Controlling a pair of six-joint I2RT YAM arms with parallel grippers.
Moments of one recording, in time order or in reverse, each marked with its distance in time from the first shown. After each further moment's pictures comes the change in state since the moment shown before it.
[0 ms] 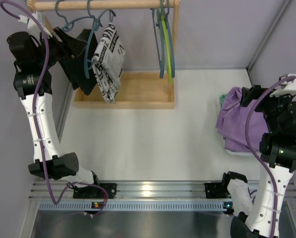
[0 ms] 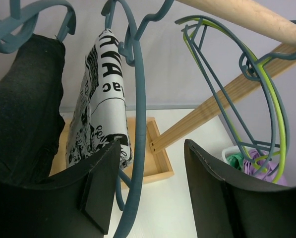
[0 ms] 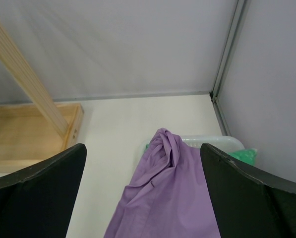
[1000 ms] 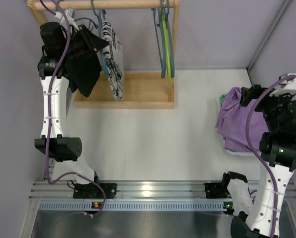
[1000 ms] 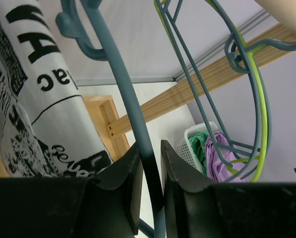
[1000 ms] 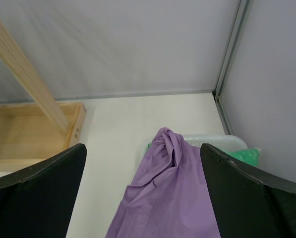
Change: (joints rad) left arm -0.192 0.222 0.140 -0.026 0.040 -0.118; right arm -0.001 0.008 0.000 -0.001 -0.009 0.008
